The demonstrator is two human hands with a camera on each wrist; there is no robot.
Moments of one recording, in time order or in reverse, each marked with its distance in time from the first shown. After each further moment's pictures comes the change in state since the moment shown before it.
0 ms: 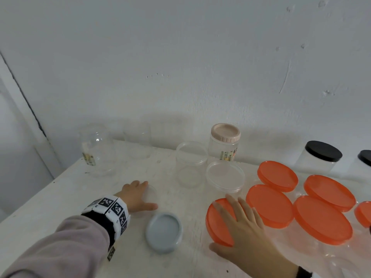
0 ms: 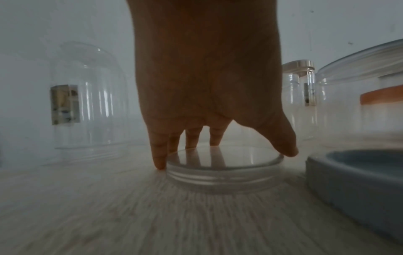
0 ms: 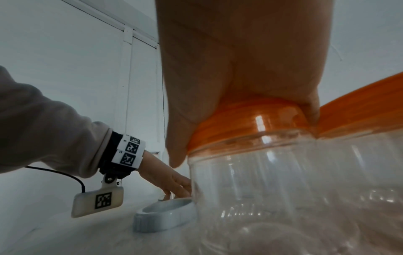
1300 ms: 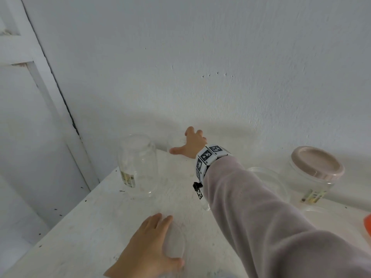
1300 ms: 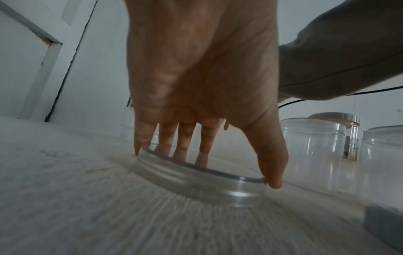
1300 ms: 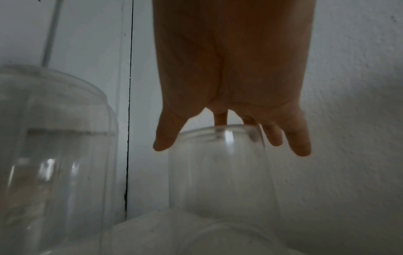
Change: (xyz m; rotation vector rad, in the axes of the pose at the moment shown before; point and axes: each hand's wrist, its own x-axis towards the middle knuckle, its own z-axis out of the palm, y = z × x) left_hand -0.003 -0.075 0.015 -0.289 0.059 0.056; right_hand 0.361 -0.185 -0.067 0.288 0.105 0.003
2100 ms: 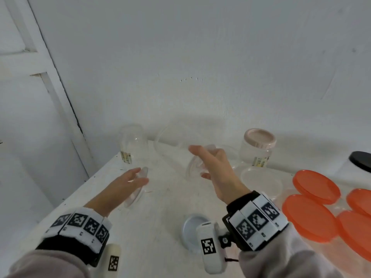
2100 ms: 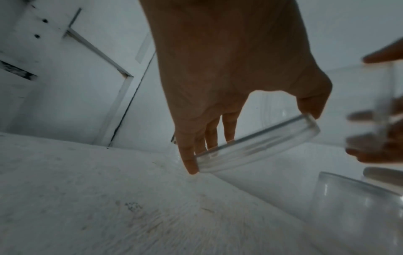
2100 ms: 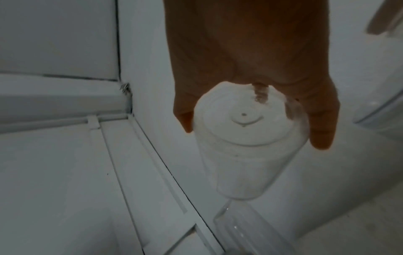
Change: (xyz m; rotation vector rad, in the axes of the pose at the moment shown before) left_hand -0.070 0.007 -0.052 -0.675 0.302 -0.060; right_hand -0.241 0.052 -0.049 1.129 0.057 0.153
